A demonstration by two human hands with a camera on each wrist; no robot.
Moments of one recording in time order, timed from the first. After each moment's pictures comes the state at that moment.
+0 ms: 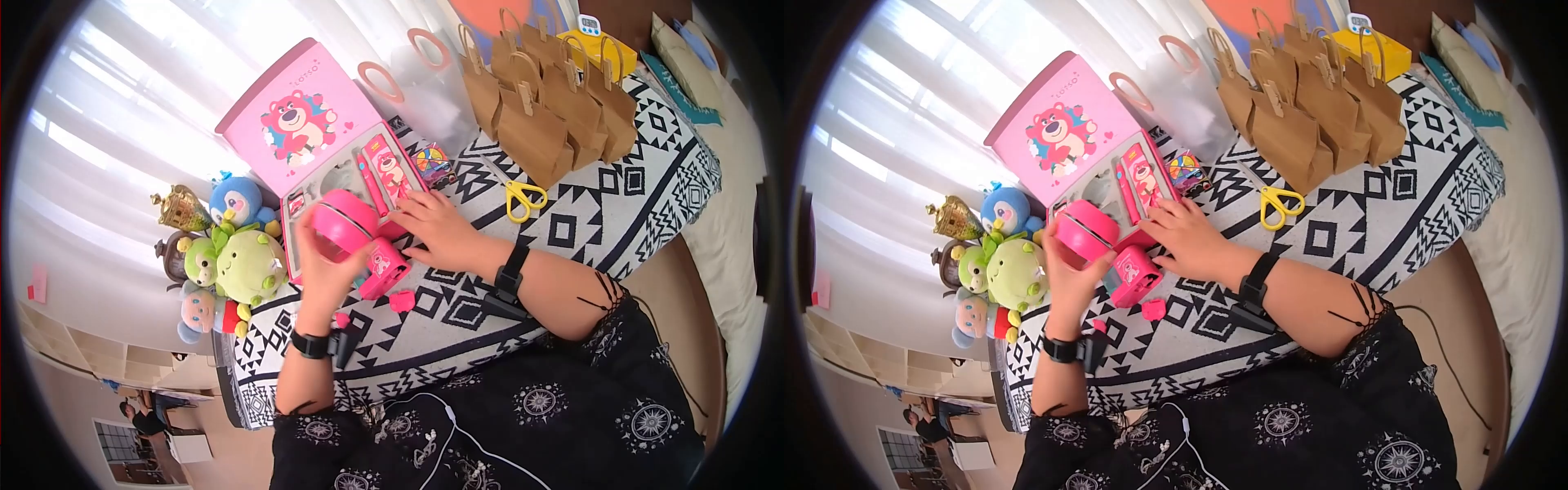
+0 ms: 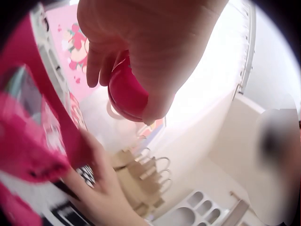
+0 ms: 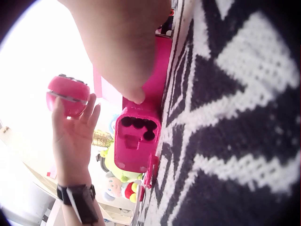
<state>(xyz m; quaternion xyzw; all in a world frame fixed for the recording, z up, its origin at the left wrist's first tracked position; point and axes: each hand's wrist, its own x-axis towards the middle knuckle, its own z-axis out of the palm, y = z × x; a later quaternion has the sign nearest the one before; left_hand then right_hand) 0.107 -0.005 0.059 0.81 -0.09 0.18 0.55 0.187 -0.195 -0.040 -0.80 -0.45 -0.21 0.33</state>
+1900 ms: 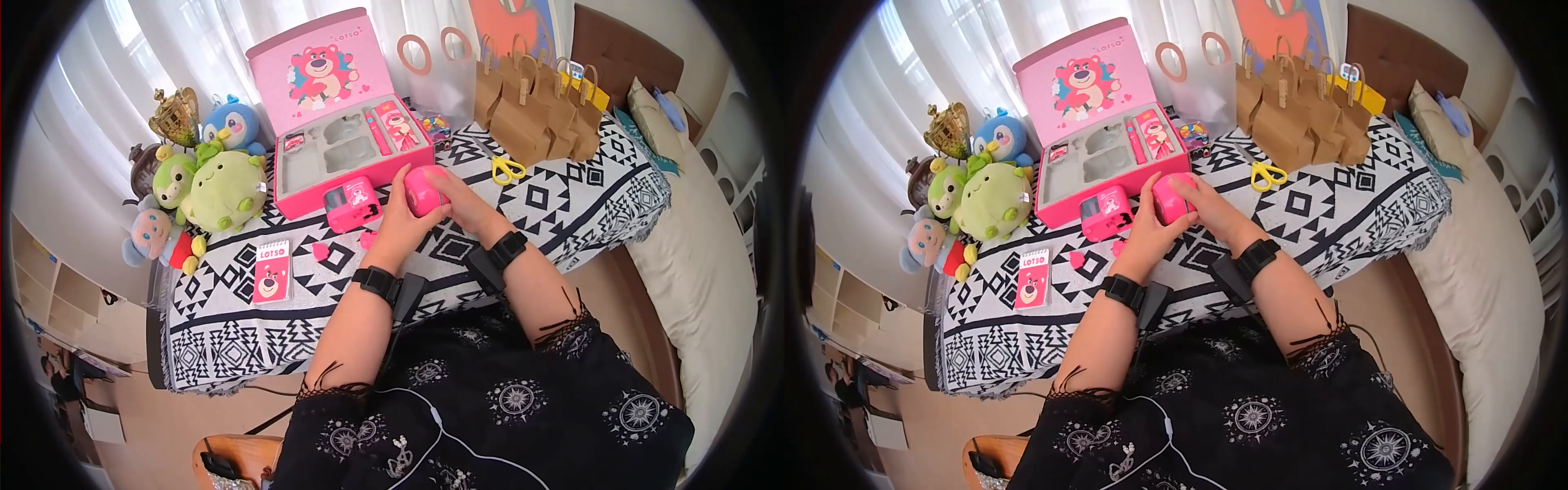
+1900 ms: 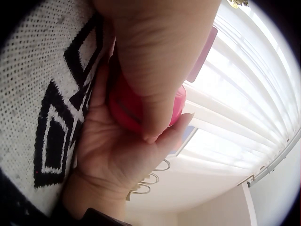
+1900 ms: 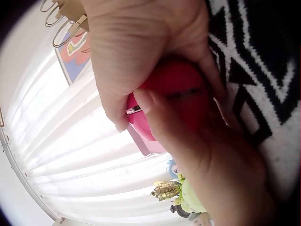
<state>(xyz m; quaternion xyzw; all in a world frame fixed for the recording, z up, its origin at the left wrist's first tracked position) 0.080 -0.061 -0.045 0.76 -0.13 0.14 0.62 0.135 -0.204 -0.045 -0.54 -0.18 0.21 0.80</state>
